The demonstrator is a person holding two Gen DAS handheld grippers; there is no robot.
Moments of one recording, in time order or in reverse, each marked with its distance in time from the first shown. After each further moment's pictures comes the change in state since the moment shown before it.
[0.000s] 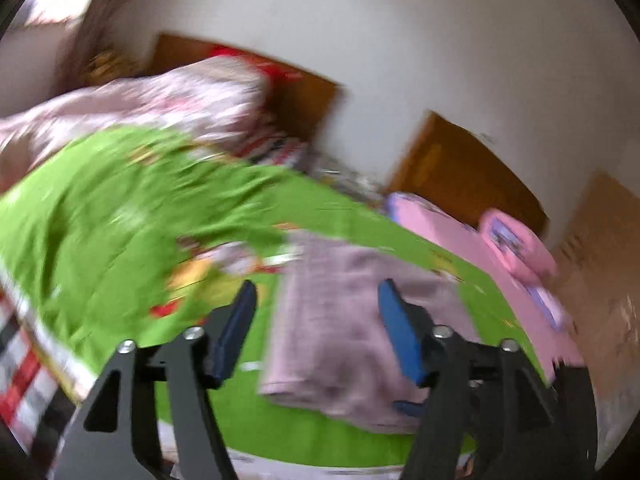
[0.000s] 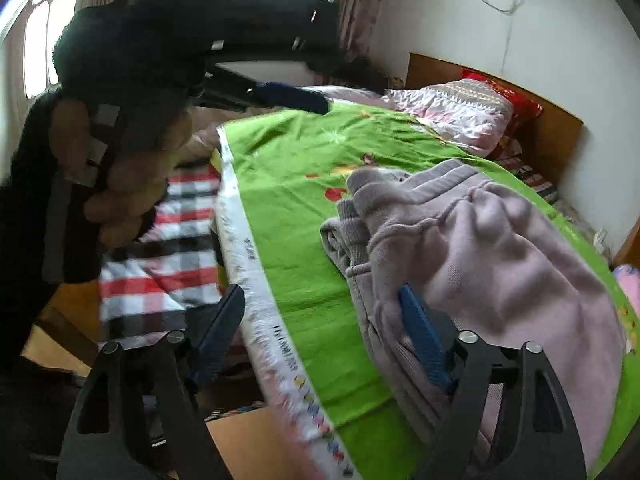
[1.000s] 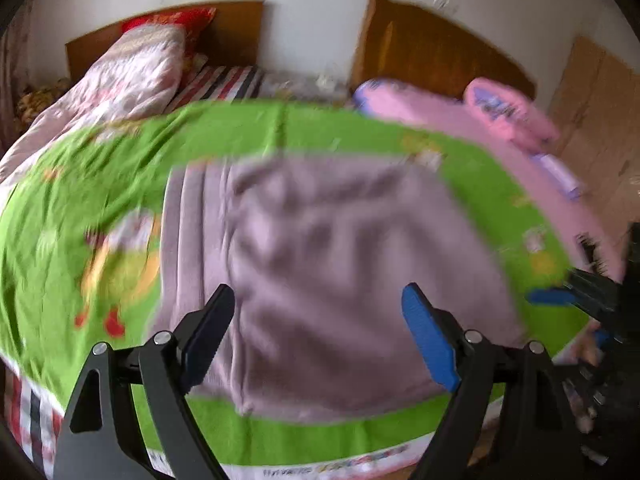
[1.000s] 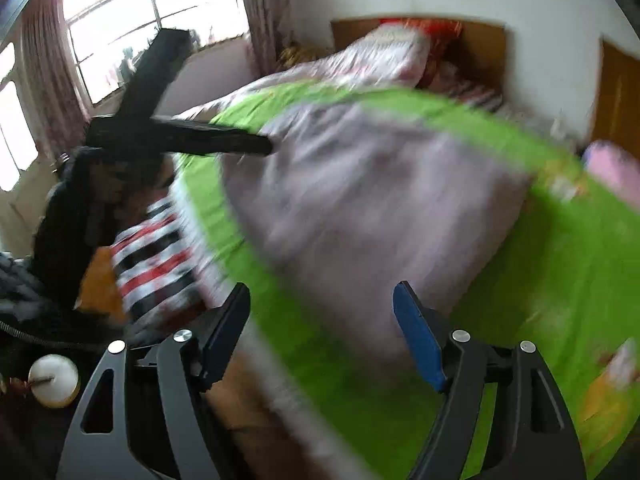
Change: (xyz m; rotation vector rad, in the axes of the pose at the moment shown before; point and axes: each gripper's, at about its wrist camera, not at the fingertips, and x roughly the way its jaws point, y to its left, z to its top) left arm 0.081 -0.089 -0.013 0.293 0.319 0.017; right arm -0.122 -0.131 -0.060 0.284 0.039 -0.132
